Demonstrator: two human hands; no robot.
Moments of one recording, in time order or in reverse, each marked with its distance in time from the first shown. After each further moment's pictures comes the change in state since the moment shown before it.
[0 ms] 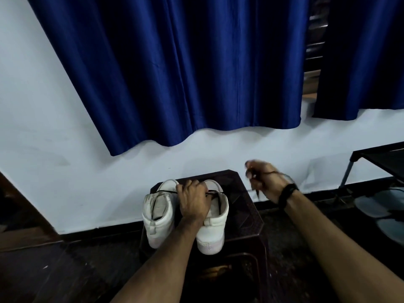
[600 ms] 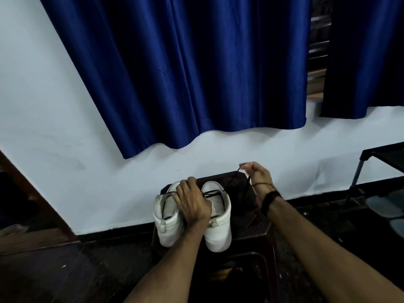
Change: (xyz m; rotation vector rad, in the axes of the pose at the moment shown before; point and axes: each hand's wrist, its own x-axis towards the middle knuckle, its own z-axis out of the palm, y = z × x) left_hand -0.017 -0.006 -0.012 -0.110 0.187 -0.332; right_hand 0.004 0.022 0.041 -0.064 0.271 -0.176
